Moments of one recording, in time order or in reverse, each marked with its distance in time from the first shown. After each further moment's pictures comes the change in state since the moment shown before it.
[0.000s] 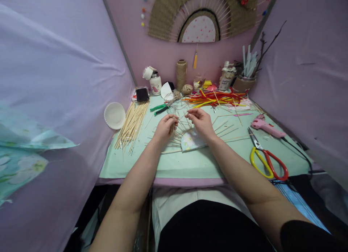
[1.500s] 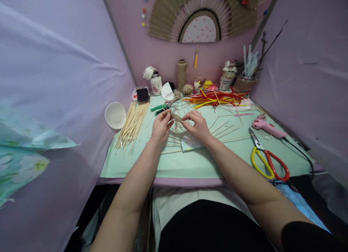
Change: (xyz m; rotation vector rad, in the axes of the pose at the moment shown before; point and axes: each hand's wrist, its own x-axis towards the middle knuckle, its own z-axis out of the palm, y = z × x) left_hand 0.002 0.003 -0.007 -0.133 0.133 0.086; right_hand -0.008 0.001 0.002 -0.502 -0.137 -0.529
